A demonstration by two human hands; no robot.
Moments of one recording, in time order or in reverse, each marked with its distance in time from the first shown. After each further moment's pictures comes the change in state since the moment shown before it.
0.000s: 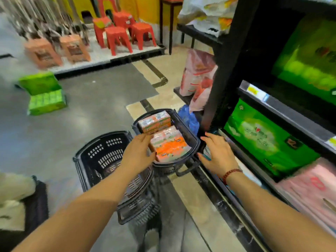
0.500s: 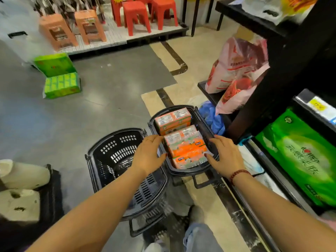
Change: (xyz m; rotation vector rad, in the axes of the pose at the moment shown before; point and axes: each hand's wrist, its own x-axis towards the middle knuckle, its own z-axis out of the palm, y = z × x) left_hand 0.087 -0.089 0.021 -0.085 -0.073 -0.112; right_hand 0.133 -0.010 0.082 0.089 -0.160 0.049
